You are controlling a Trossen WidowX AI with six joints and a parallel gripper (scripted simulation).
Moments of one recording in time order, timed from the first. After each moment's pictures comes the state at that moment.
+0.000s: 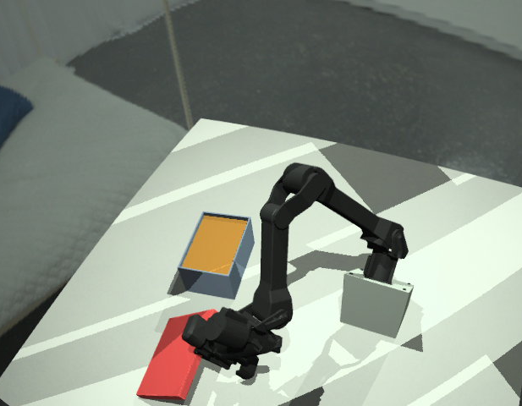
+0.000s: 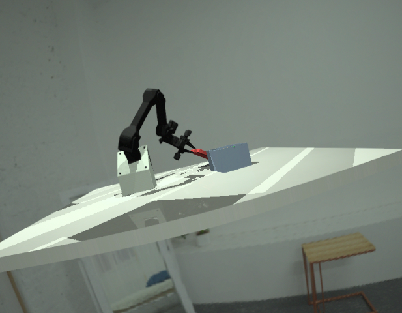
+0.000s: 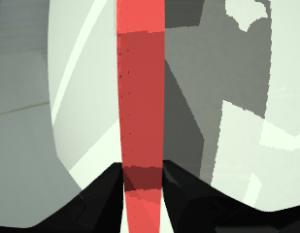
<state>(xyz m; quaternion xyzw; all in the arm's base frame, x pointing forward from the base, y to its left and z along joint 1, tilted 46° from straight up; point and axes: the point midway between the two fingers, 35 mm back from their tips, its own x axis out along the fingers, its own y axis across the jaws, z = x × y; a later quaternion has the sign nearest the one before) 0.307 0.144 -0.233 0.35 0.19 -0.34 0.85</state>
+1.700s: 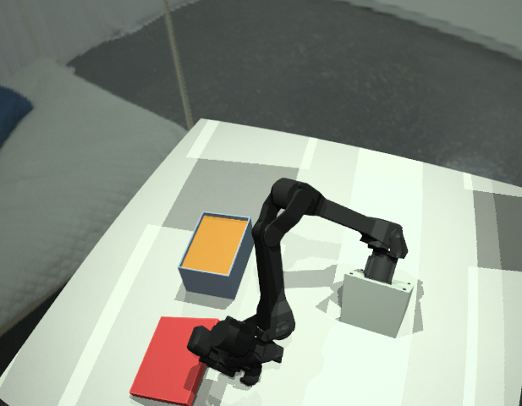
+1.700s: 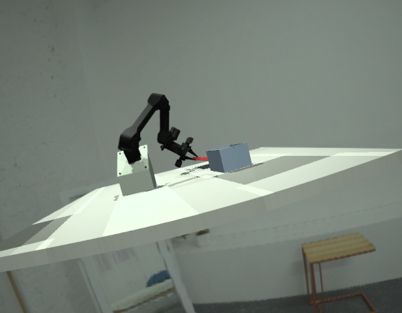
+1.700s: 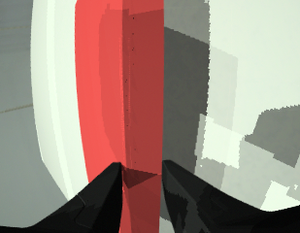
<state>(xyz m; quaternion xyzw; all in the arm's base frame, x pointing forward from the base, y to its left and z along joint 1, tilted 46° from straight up) 0.301 0.113 -0.262 0.34 0.19 -0.34 0.85</state>
